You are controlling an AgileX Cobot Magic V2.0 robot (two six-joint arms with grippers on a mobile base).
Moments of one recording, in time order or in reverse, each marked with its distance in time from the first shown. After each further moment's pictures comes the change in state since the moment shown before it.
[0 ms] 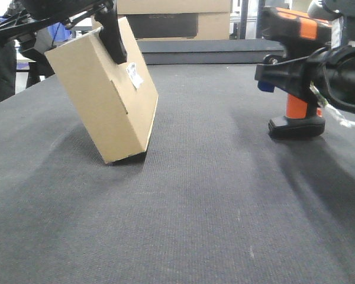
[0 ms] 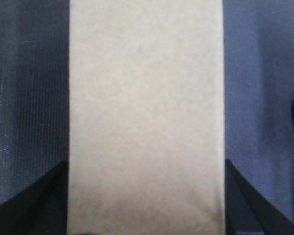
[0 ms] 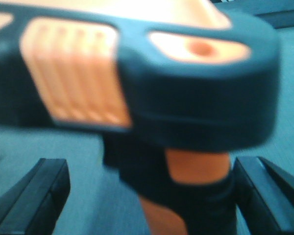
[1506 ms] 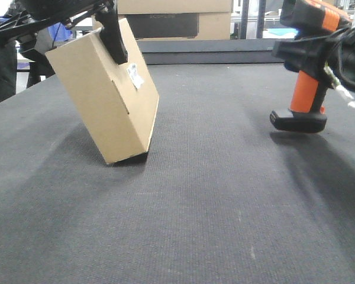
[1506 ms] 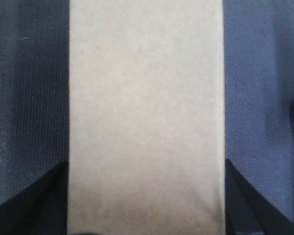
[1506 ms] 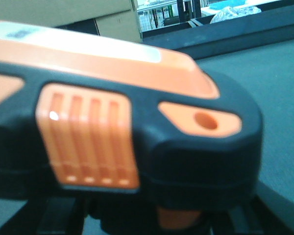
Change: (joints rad) left arm 0.000 0.000 0.000 -0.013 0.006 0.000; right arm -0.032 -0.010 -0.044 0.099 -0.033 -0.006
